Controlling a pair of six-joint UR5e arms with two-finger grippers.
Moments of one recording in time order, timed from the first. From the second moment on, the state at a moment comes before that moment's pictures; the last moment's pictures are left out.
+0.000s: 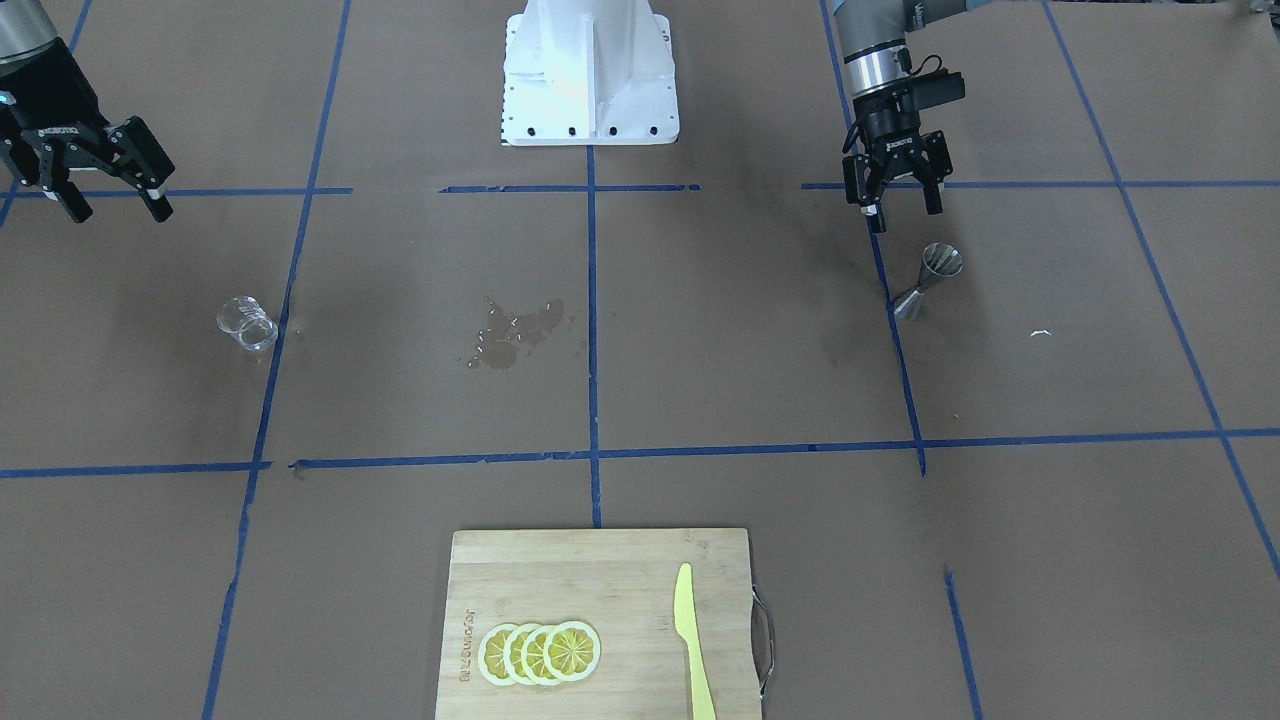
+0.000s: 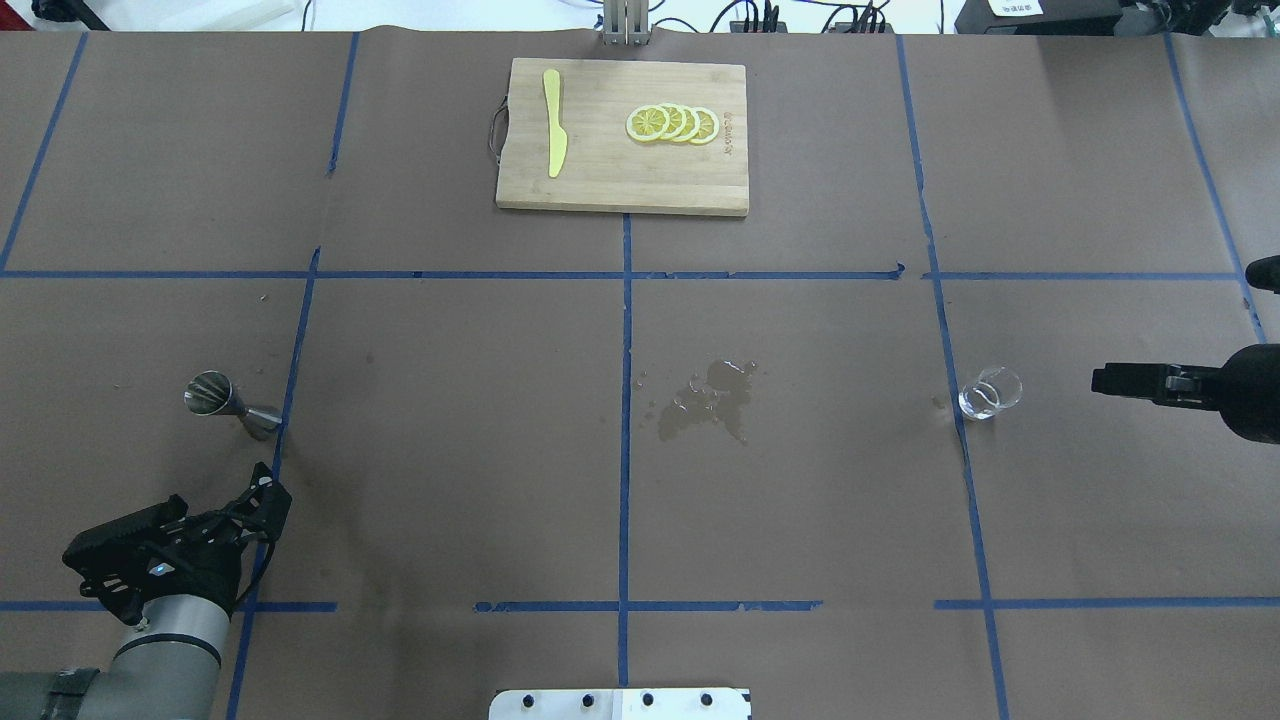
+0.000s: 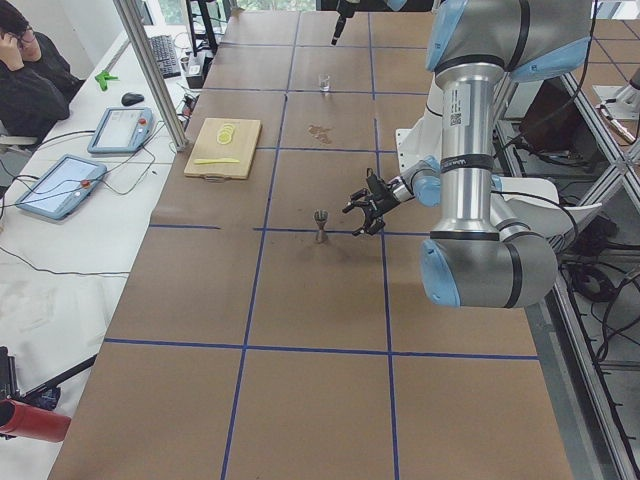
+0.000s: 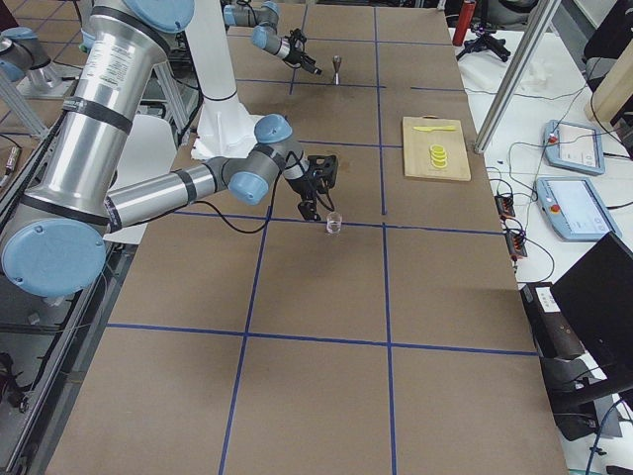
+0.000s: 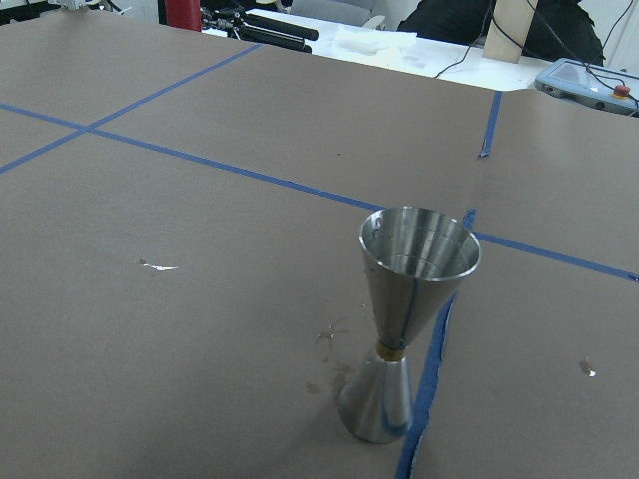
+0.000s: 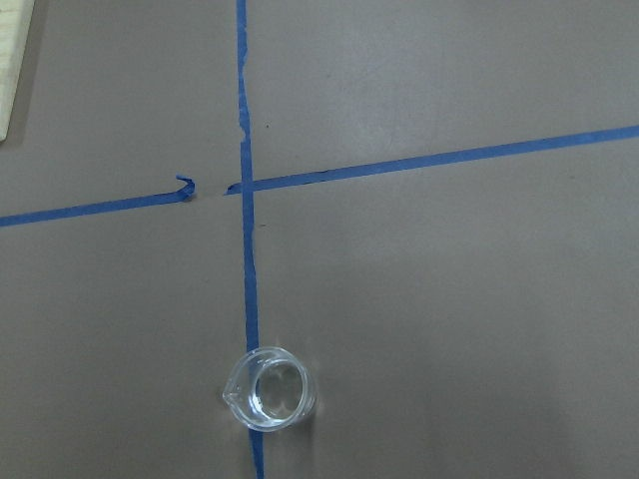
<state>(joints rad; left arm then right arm) 0.02 -1.44 -2.08 -1.50 -0.65 -2.22 0.73 -1.94 2.24 -0.98 1.77 1.22</state>
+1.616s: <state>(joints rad) -0.16 -1.63 -1.90 -1.40 -0.59 -2.16 0.63 -1.98 2.28 -0.98 1.70 1.30</state>
